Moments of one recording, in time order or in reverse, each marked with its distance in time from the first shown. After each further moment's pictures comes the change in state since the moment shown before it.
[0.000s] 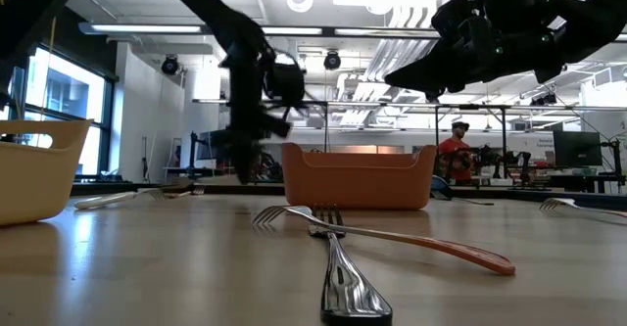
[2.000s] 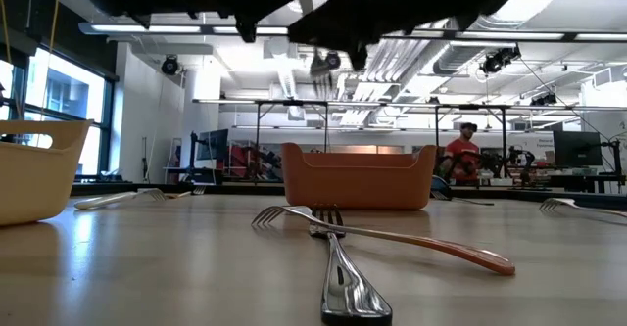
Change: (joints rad) left arm -0.389 -0.736 -0.779 1.509 0.417 -0.717; right arm 0.240 0.386 0.551 -0.212 0.201 0.228
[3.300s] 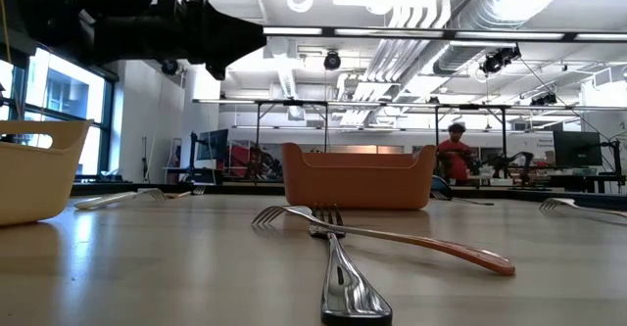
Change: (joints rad) left arm 0.066 0.000 -0.305 0.348 -0.028 0.047; right arm 1.046 -0.228 -0.121 -1.204 0.037 2.070
